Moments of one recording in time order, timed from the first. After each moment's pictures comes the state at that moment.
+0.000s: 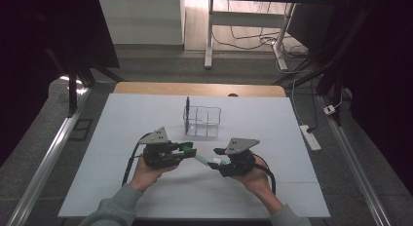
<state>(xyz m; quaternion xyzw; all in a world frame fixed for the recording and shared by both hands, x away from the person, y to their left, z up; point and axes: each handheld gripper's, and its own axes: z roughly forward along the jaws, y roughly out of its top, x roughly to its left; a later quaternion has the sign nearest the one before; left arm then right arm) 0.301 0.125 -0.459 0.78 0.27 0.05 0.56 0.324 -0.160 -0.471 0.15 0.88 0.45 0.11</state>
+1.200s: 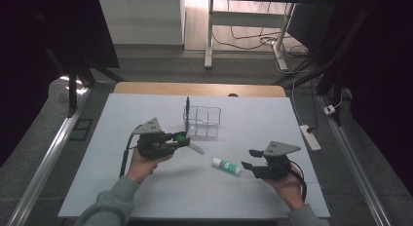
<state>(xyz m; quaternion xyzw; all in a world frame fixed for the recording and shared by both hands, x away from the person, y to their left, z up) 0.322 0.140 -0.445 0.76 0.30 0.07 0.57 0.318 -0.258 -0.473 0.25 0.85 0.44 0.15</state>
